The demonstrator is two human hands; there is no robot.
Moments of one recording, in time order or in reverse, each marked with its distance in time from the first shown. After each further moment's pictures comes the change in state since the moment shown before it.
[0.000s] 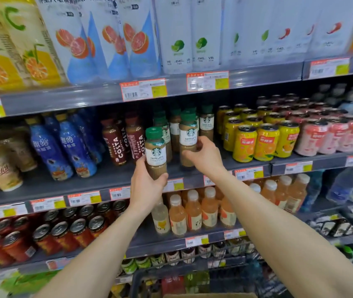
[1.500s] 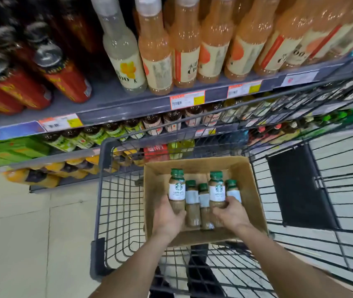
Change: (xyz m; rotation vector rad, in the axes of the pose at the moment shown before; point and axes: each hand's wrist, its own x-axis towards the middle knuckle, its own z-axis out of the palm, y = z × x) left_hand -0.359 -0.308 0.149 0.310 -0.643 -0.817; right_hand -0.410 0.385 0.106 -0.223 -0.467 1.024
